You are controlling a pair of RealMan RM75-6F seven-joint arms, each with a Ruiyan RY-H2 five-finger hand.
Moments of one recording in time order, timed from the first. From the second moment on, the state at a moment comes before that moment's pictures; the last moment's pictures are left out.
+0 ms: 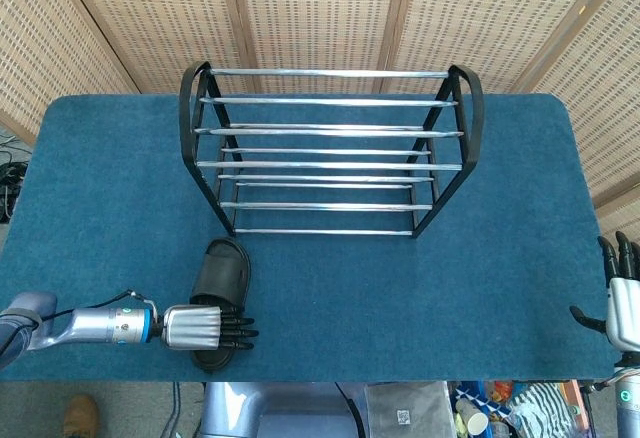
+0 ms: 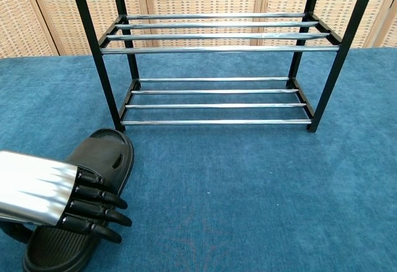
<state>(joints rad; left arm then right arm) -0.85 -1.51 0.33 -0.84 2.41 1.29 -0.22 0.07 -1.11 0.16 -1.69 -1.24 1.46 -0.29</state>
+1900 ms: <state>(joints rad) -1.10 -1.79 0.31 -0.23 2.27 1.40 -0.33 0.09 -1.09 0.20 -1.64 -1.09 1.38 -0.23</state>
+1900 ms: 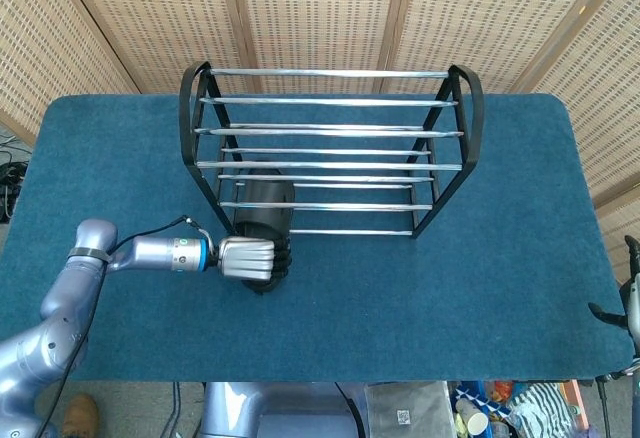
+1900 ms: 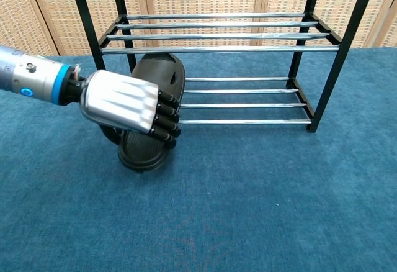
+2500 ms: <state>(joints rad) -1.12 -1.86 0.37 -0.10 2.19 1.29 -0.42 0.11 -1.11 0.21 -1.59 -1.01 1.34 -0.24</state>
